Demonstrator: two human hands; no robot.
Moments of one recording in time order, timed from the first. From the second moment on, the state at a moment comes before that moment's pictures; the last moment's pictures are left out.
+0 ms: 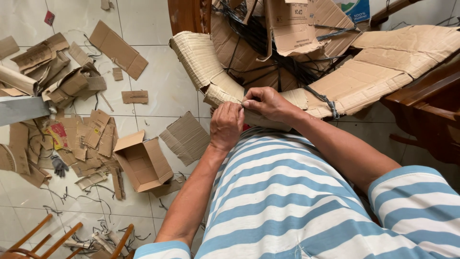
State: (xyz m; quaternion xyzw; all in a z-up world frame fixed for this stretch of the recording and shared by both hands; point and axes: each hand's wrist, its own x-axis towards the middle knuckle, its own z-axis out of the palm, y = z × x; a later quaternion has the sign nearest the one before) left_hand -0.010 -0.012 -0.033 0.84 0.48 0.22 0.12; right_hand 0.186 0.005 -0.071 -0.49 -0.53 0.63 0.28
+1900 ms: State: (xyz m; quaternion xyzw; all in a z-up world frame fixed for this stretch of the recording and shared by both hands) left_hand -0.329 0.082 -0.067 0.52 0.69 0.05 0.51; right_hand 0.032 0.089 -0.039 -0.77 -0.51 0.35 0.16
